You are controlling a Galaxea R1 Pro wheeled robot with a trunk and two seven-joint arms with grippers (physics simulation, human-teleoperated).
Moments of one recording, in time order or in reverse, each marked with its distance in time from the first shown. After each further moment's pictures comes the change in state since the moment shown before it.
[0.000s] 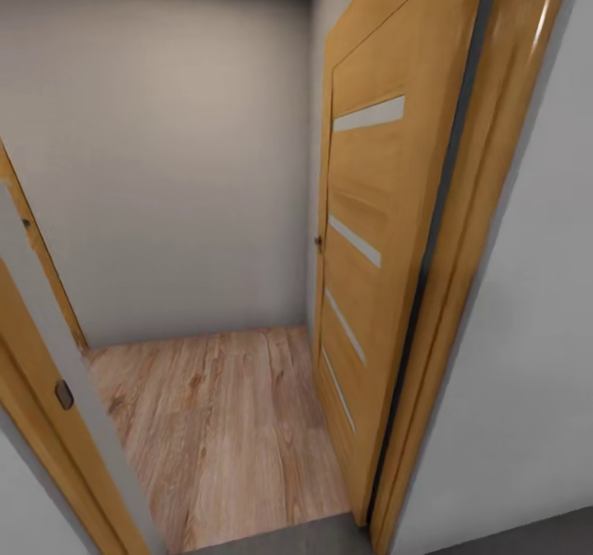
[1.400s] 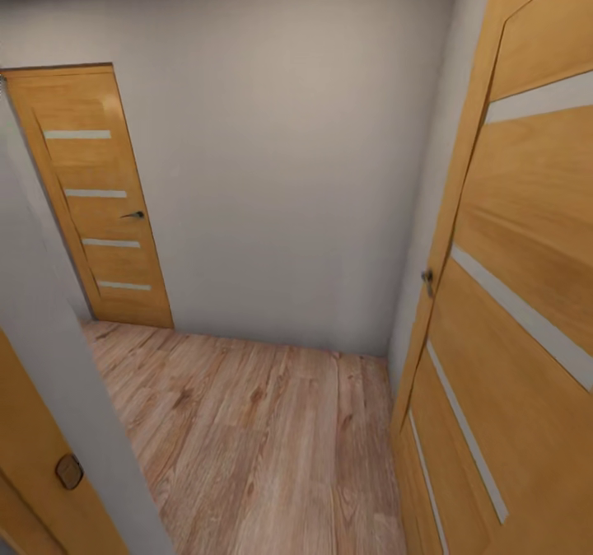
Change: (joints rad) left arm 0.000 0.003 0.000 0.000 0.002 -0.002 0.000; right arm 0.000 -0.001 -0.002 0.000 -0.002 -0.002 0.000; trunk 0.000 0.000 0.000
